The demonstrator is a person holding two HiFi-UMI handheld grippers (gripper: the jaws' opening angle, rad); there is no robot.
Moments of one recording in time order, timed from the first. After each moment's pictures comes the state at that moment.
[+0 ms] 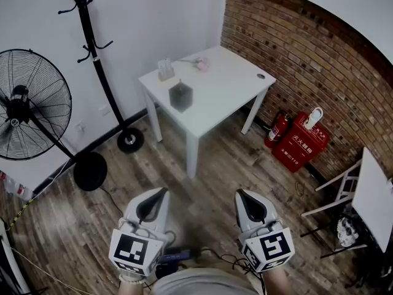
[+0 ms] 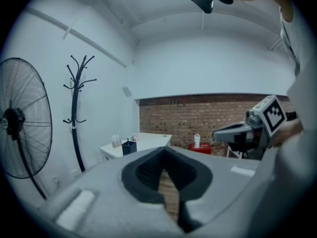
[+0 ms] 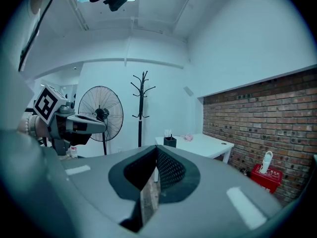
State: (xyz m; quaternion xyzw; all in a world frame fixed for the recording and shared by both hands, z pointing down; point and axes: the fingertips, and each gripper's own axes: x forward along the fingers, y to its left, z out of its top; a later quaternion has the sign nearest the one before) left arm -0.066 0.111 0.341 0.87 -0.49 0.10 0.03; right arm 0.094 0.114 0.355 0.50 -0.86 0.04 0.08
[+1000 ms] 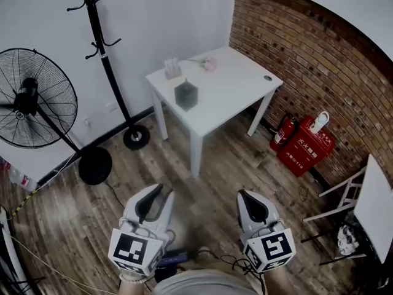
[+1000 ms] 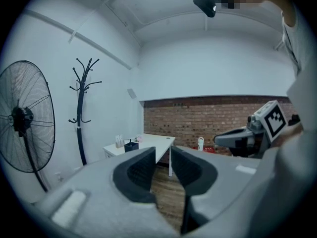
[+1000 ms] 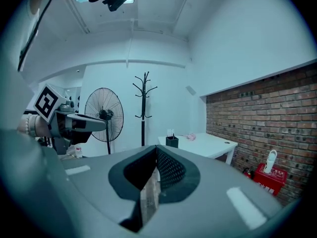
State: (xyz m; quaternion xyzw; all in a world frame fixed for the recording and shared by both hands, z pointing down) left arm -0.050 0.121 0.331 0.85 -0.52 0.08 0.03; right arm 0.113 0.117 0.357 0.48 -0.88 0.04 0.07
